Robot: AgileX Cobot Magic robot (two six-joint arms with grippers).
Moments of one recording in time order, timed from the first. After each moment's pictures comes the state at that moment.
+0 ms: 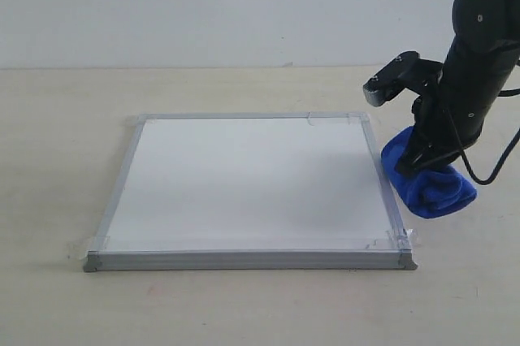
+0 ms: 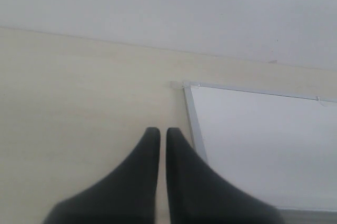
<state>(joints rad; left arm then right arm) 0.02 0.00 0.00 -0.18 0.29 0.04 0.12 1.84 -1.22 -0.07 0.84 -0.47</state>
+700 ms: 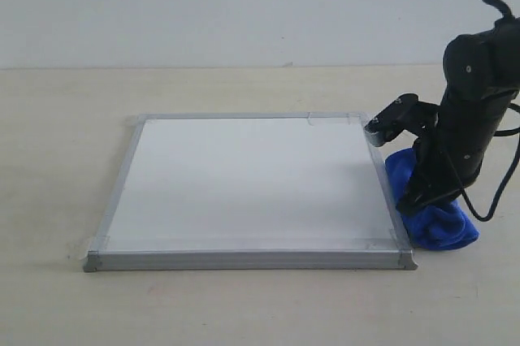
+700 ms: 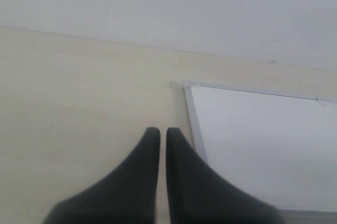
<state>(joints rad) 0.02 0.00 0.00 -0.18 0.29 0.04 0.12 1.91 -1.11 -0.09 0.74 -0.43</state>
